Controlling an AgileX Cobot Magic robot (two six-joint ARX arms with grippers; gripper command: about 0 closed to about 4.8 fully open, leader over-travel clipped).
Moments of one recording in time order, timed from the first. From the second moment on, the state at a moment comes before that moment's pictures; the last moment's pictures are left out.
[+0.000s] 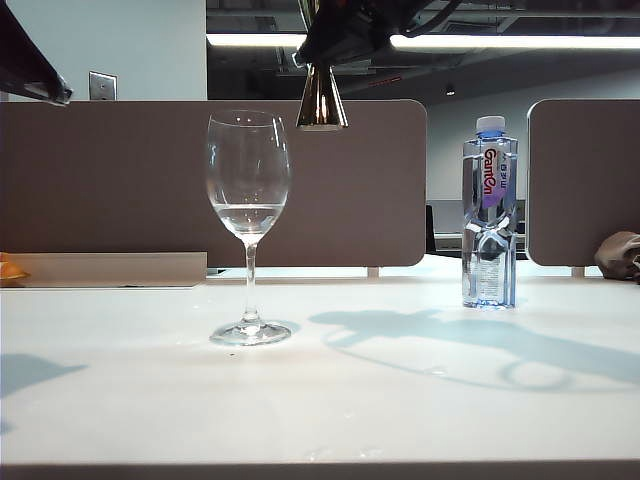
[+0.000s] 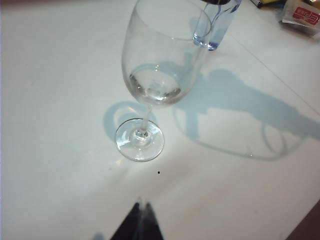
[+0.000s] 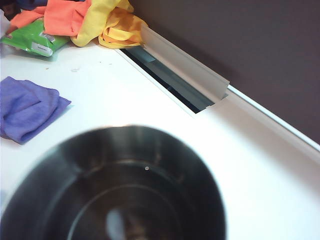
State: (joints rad) left arm -0.20 0.74 0.65 -0.41 0.47 0.05; right arm 0.54 1.61 1.40 -0.10 -0.33 -0.22
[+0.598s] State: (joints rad) left arm -0.20 0.74 0.65 -0.41 0.47 0.05; right arm 0.54 1.61 1.40 -0.10 -0.20 -0.31
